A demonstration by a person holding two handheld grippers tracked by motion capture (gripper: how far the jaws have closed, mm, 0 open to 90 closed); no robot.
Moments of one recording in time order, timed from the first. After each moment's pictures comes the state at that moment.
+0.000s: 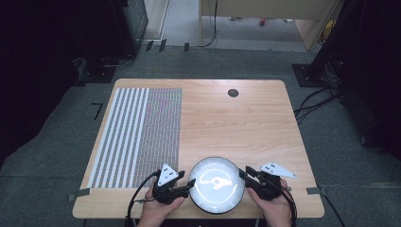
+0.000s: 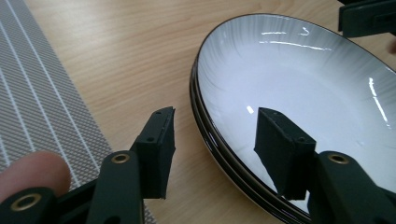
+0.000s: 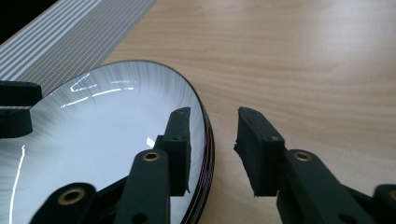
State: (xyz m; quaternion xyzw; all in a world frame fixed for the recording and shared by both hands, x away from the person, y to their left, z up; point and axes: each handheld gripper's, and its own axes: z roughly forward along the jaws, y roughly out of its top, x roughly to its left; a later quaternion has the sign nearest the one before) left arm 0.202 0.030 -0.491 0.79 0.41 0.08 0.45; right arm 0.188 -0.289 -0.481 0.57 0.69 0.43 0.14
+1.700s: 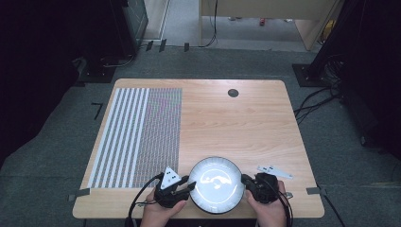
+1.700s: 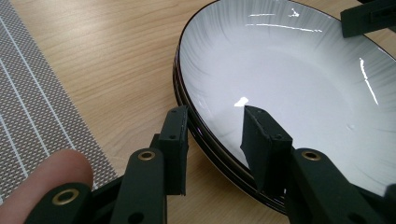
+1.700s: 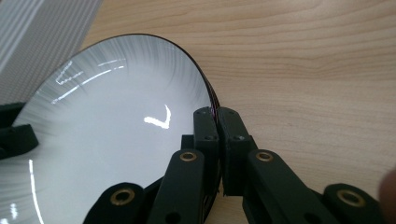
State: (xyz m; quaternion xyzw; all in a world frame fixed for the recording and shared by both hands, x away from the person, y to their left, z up) left arm 0.195 0.025 -0.494 0.80 0.40 0.09 0.44; right arm 0.178 -0.275 -0.472 0.66 0.64 0.38 0.10
